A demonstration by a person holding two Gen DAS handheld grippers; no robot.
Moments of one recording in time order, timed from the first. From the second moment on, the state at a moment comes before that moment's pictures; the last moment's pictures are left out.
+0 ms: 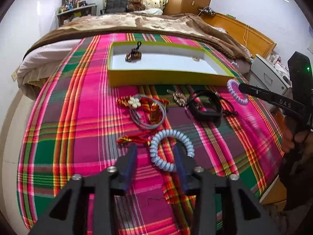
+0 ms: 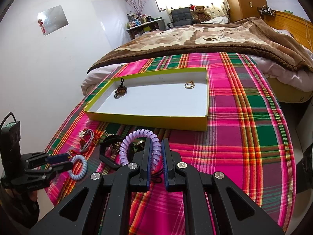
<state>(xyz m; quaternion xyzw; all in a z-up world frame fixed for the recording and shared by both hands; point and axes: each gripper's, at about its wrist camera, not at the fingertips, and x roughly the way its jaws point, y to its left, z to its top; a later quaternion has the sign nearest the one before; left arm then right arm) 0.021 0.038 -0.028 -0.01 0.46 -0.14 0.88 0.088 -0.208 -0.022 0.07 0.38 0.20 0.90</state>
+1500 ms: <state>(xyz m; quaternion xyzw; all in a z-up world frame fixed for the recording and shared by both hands) 0.125 0.048 0.033 0.00 0.39 -0.12 0.91 0.171 -0.195 0.023 0.05 0.37 0.17 0.91</state>
